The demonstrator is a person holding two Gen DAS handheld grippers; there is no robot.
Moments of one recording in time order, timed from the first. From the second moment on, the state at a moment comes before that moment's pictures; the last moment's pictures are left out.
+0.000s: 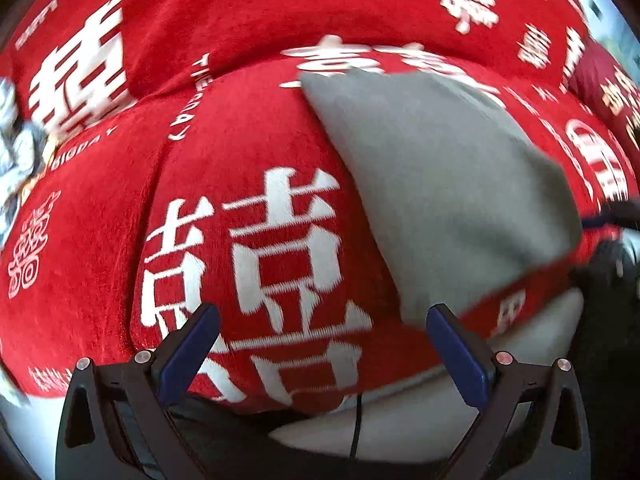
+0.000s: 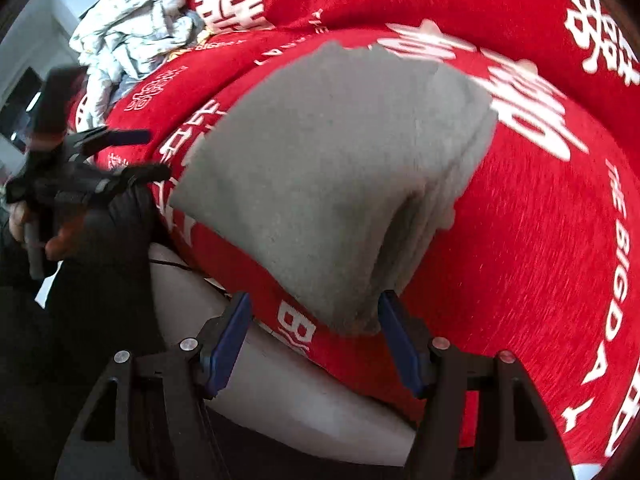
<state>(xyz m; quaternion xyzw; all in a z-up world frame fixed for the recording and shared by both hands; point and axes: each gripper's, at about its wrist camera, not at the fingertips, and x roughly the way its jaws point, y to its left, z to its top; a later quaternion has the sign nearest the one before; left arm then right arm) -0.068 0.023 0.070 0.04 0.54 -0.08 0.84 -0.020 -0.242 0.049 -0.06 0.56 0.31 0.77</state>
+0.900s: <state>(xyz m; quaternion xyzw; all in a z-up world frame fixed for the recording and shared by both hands) -0.062 -0.006 0.037 0.04 0.55 -0.04 0.83 0.012 -0.248 0.042 0.14 0.56 0.35 0.74</state>
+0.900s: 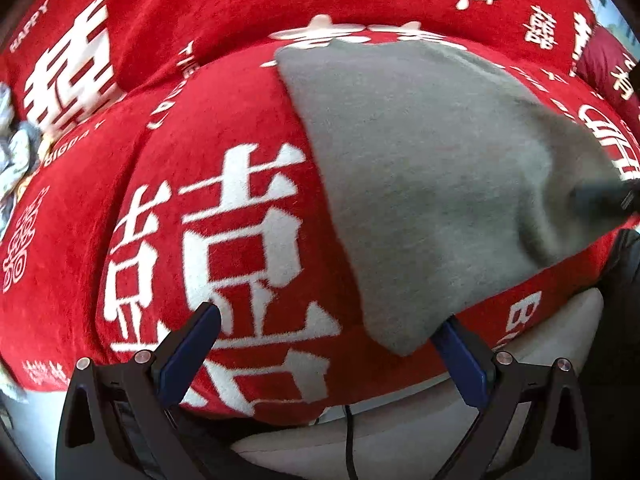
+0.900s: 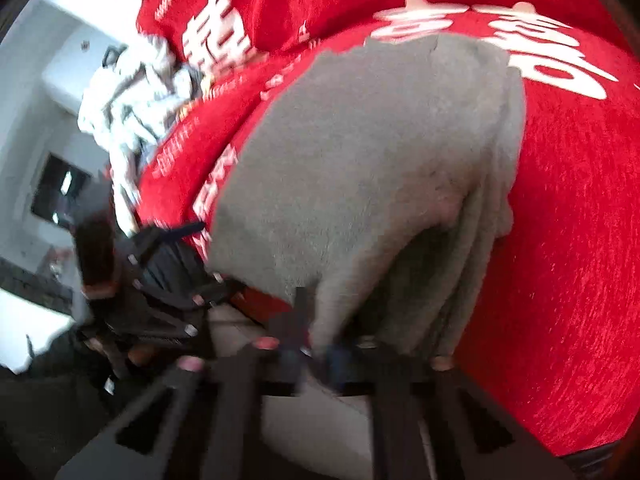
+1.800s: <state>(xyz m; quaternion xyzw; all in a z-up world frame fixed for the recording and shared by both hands) -0.063 0.031 0.017 -0.02 0.62 0.09 0.78 0.019 -0.269 0.066 0.15 0.54 0.30 0.77</state>
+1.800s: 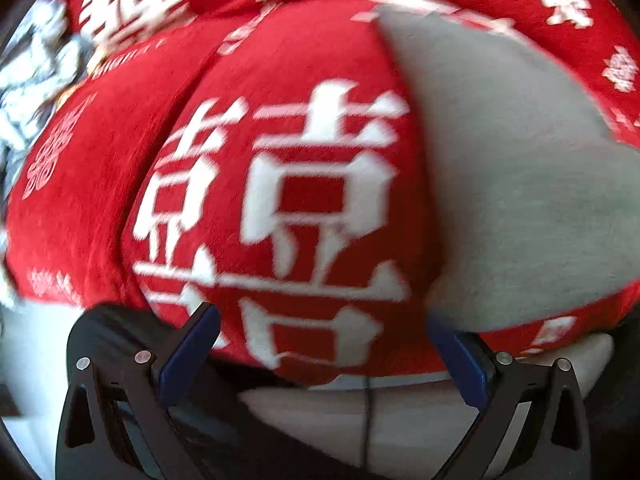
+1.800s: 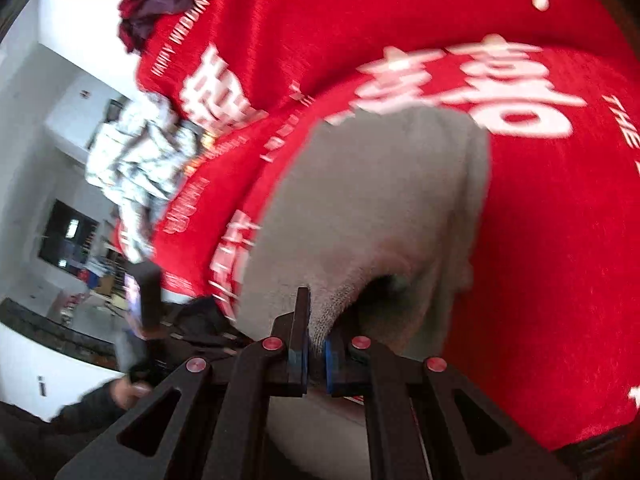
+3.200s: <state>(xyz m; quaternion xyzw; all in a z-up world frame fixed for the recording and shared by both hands) -0.009 -0.039 0.060 0.01 0.57 -0.03 0.82 0.070 -0.263 0.048 0.02 0.54 0.24 0.81</state>
